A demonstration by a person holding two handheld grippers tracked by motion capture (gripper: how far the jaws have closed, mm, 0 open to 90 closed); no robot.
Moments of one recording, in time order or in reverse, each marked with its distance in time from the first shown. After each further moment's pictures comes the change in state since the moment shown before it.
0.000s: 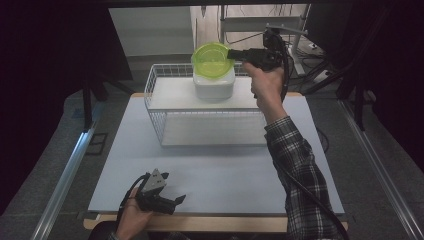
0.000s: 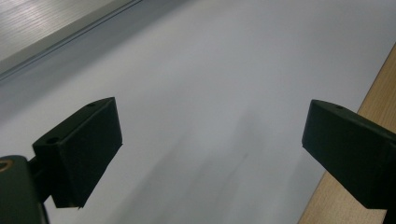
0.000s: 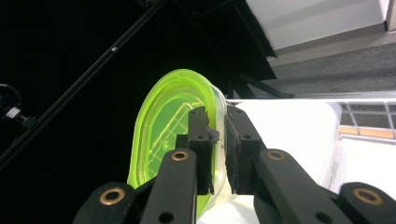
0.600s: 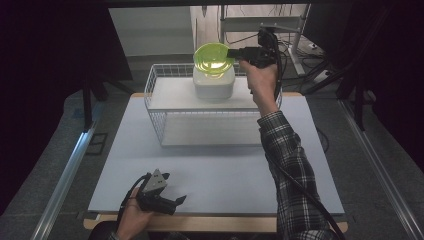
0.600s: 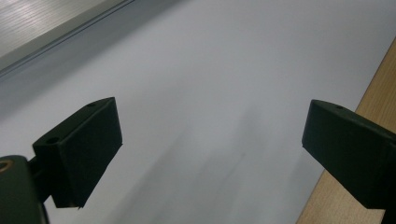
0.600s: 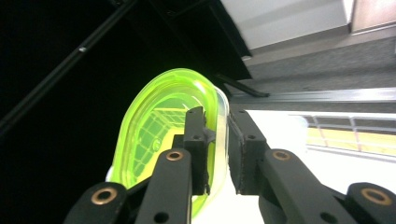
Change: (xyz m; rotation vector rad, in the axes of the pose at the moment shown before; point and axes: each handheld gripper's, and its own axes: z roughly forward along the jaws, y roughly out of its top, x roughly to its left) left arm -0.001 0.000 0.002 0.008 -0.005 0.011; right arm -0.015 0.008 0.023 0.006 -0.102 -0.006
